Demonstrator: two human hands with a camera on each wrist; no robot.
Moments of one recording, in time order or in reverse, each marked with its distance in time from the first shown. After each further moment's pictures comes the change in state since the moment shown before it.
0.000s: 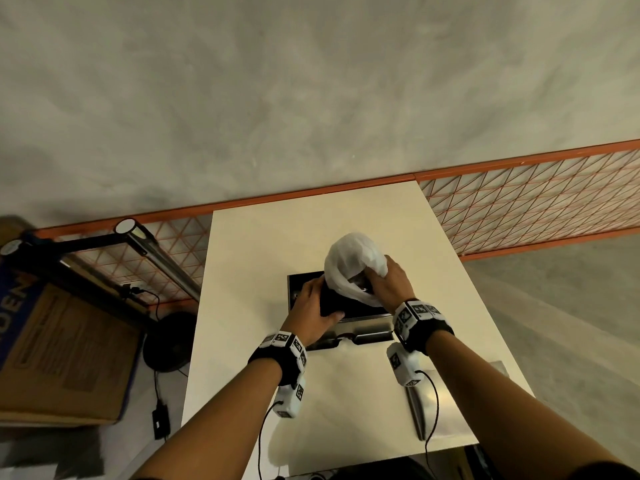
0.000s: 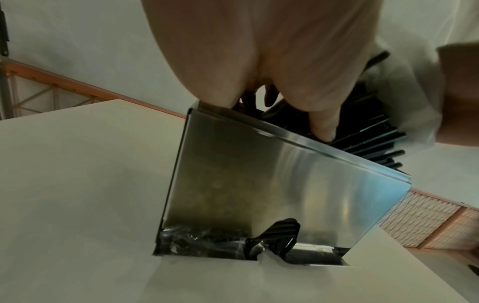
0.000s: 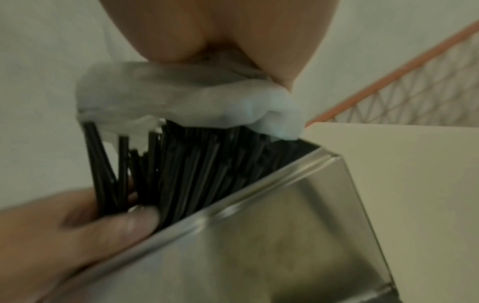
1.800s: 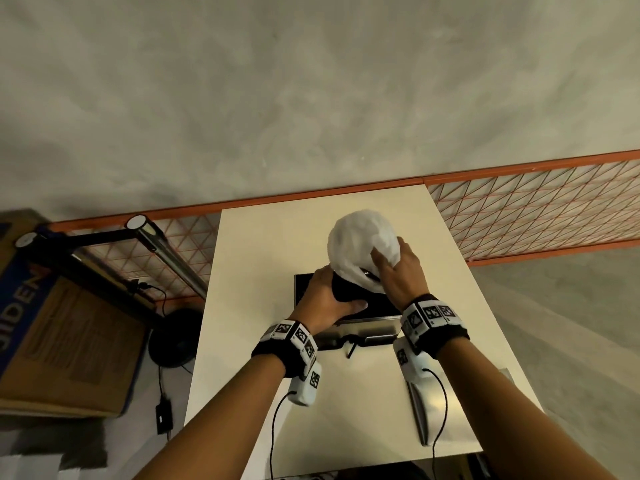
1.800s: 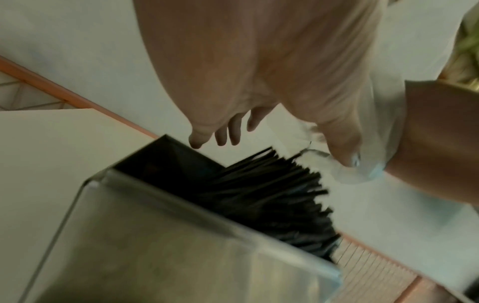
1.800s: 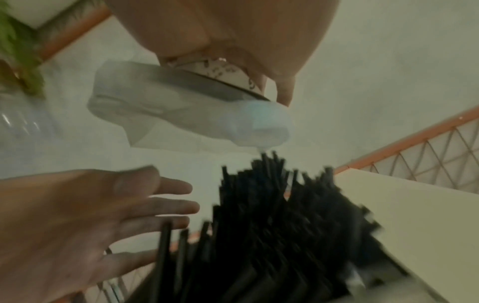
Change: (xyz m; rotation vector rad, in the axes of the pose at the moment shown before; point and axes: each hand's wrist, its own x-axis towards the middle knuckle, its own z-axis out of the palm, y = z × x) left_hand 0.003 0.050 -0.028 -0.248 0.012 0.130; right_hand -0.011 -0.034 -0.026 0.184 0.169 -0.024
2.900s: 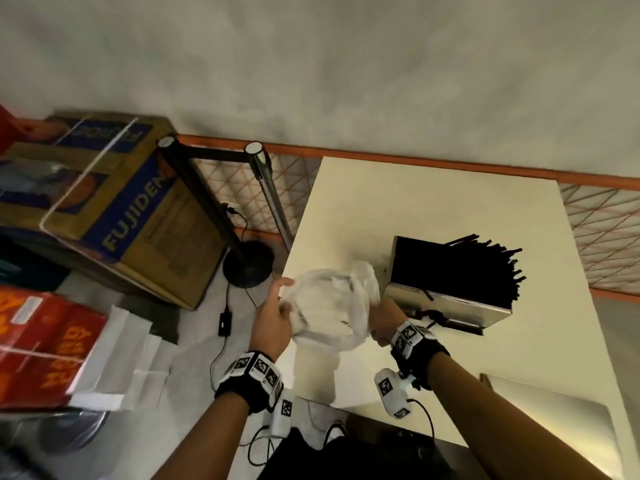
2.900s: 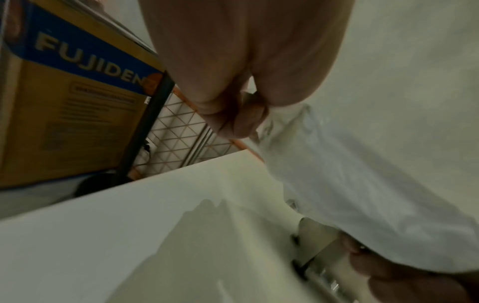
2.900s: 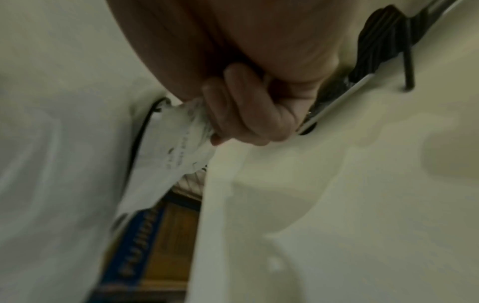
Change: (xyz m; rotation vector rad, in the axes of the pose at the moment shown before) left_hand -0.235 -0.114 -0.107 0.046 0.578 -0.452; right_hand -0.110 0.000 0.197 -0.181 -0.728 0.439
